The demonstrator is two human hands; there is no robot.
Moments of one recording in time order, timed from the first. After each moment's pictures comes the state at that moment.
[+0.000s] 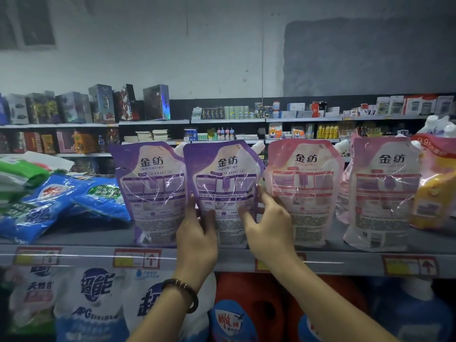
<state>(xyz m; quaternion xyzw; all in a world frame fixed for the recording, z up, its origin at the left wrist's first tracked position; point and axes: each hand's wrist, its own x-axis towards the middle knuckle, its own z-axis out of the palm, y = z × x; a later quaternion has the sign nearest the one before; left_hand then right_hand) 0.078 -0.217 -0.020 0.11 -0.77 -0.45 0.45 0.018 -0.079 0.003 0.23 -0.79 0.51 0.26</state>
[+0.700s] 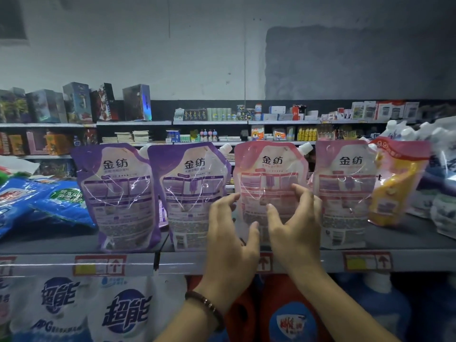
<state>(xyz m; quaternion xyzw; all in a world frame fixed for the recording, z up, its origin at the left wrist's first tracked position) 0.063 -0.105 -0.015 -0.05 -0.78 -0.40 0.48 0.010 0.012 0.006 0.14 -0.74 0.56 0.34</state>
